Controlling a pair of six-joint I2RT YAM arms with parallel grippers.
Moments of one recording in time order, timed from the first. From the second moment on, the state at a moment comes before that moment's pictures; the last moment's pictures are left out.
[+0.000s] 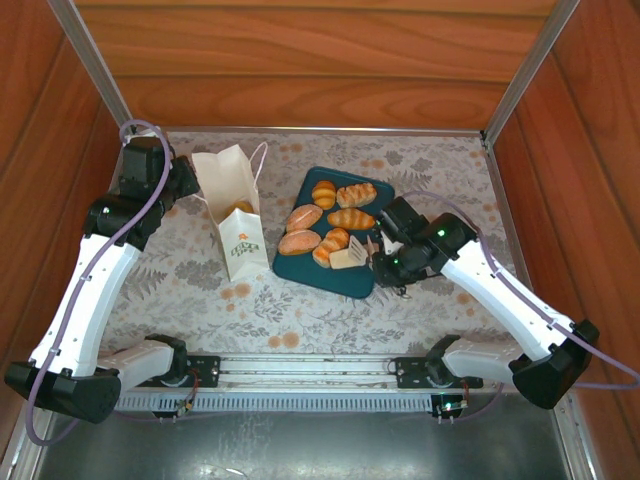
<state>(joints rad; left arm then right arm) -0.26 1.12 1.33 -0.80 -0.23 -0.49 0.73 1.18 1.19 -1.32 -0.06 0.48</state>
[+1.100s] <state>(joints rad) -0.26 1.12 1.33 -0.80 -0.23 -0.49 0.72 1.29 1.82 -1.23 -0.11 0.53</state>
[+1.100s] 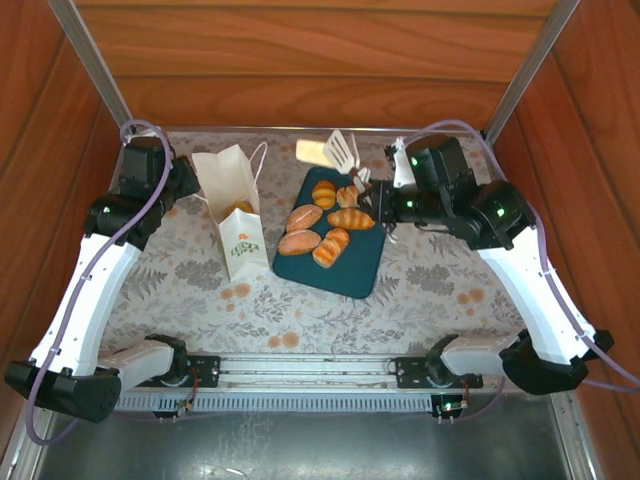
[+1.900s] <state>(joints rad) -0.26 1.12 1.33 -0.79 -0.26 -0.52 0.79 1.51 2.06 -0.99 -0.39 0.59</state>
